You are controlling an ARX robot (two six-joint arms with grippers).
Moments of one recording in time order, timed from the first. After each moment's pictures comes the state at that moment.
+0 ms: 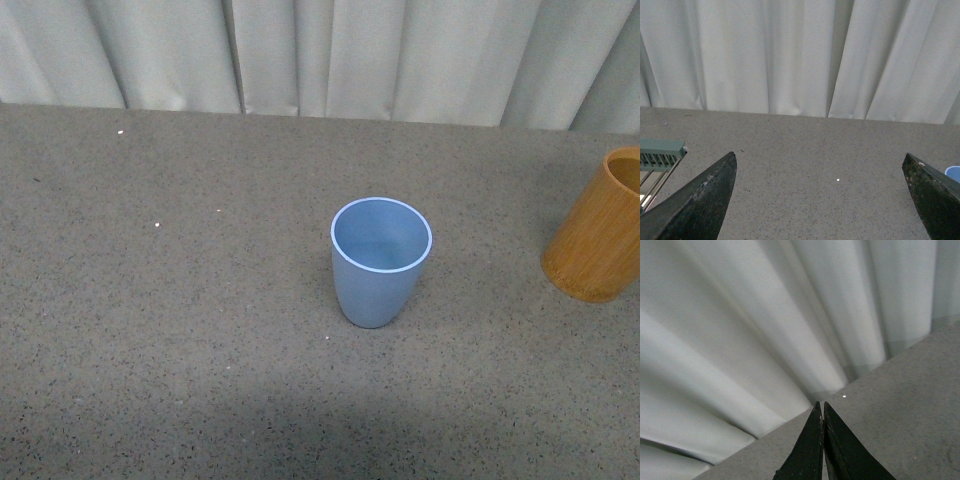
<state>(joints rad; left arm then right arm) 0.00 0.00 0.02 0.00 0.00 0.00 -0.06 1.53 1.05 0.19 0.15 0.53</state>
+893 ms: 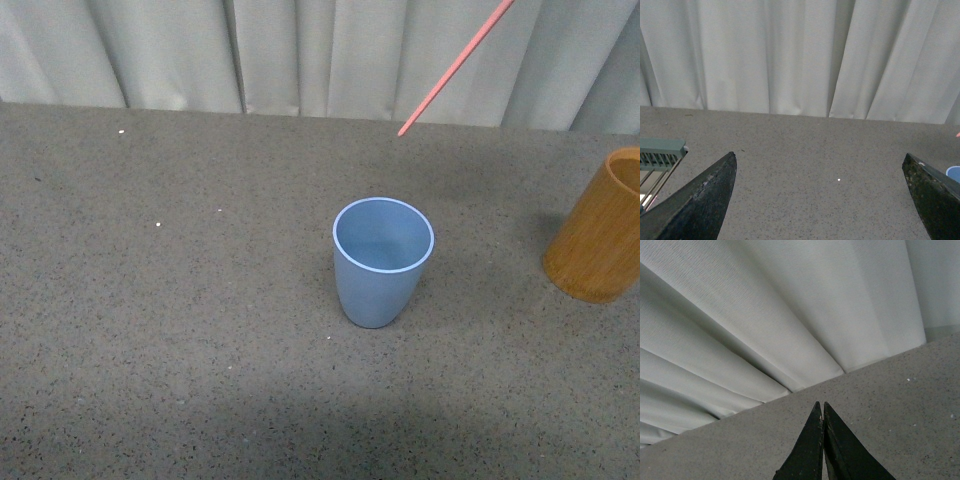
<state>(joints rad) 0.00 0.00 0.02 0.00 0.00 0.00 0.25 1.75 1.10 0.32 0.10 0.65</state>
